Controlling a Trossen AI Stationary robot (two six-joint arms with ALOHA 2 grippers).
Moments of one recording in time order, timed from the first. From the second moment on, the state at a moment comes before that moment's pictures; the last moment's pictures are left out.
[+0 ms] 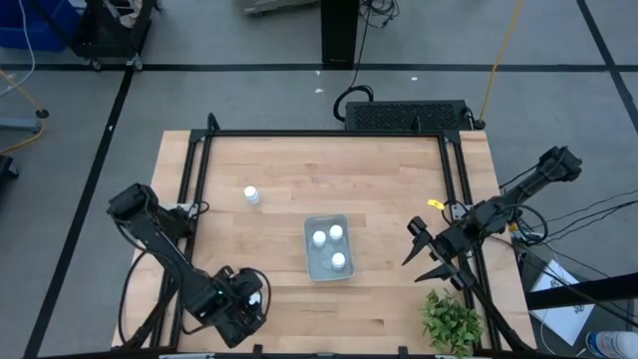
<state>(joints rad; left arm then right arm) -0.84 1.72 1.28 -0.98 -0.28 -1.54 0.59 0.75 0.47 0.39 0.00 0.09</state>
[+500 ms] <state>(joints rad) -0.84 1.72 1.22 -0.88 -0.28 -1.52 0.59 0.75 0.47 0.39 0.00 0.09</state>
